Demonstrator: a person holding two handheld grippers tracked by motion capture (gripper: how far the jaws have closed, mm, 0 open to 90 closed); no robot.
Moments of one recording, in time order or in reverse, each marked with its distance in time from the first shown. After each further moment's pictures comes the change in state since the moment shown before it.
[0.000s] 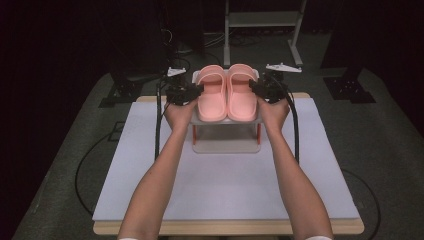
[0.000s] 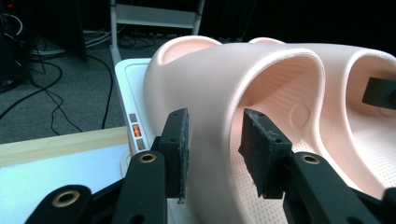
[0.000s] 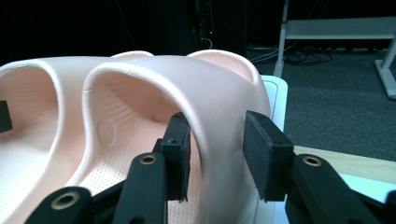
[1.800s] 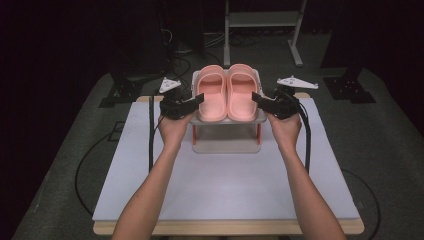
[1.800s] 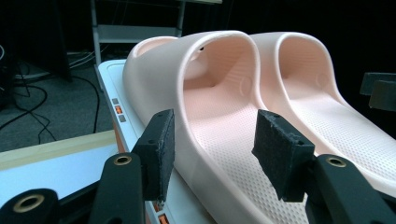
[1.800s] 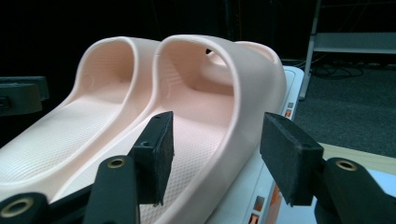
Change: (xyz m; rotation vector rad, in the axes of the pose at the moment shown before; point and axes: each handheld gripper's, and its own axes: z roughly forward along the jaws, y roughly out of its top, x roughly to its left) left arm -0.012 -0.023 -0.043 -0.061 -0.079 0.075; right arm -0.001 -0.026 -0.055 -0.046 0.123 -0.043
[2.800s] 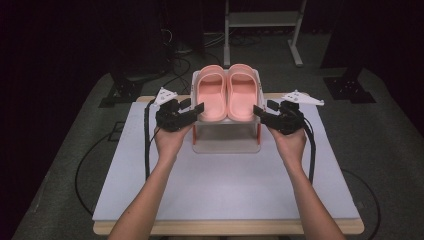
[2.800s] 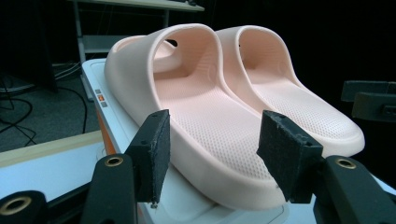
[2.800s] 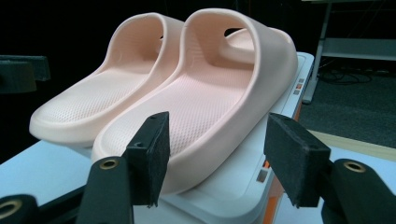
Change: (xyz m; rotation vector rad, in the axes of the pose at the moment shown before) left arm -0.012 -0.017 -0.031 -0.035 -0.059 0.026; right arm 0.010 -0.028 -0.030 -0.012 0.035 -0.045
